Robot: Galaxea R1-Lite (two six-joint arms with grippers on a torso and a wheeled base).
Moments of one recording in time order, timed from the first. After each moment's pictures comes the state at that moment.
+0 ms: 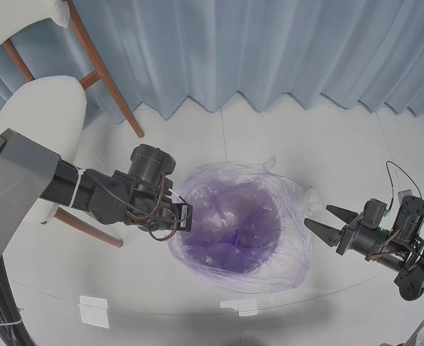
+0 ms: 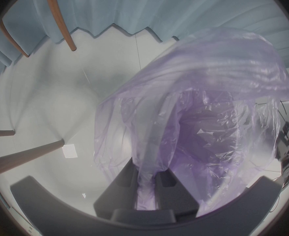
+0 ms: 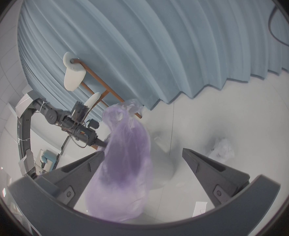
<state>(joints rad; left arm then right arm) -0.49 2.09 -1.26 -0.01 -0.07 -0.30 0.29 1.88 -0.18 -1.55 0.40 0.22</state>
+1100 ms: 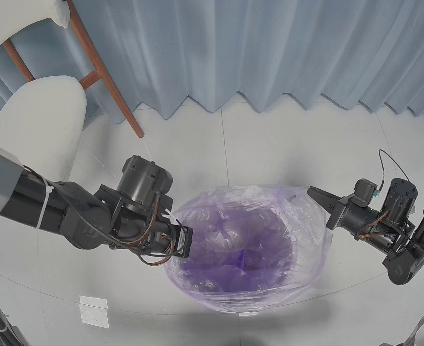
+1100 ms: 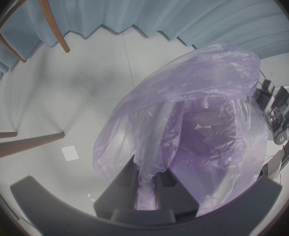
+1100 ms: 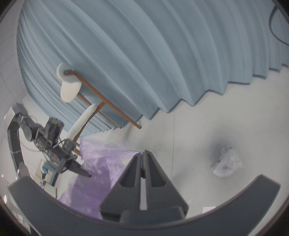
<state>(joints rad) -0.58 1.91 -1.05 -0.01 -0.07 -0.28 0.29 1.94 -0.38 -1.51 0.38 0.30</state>
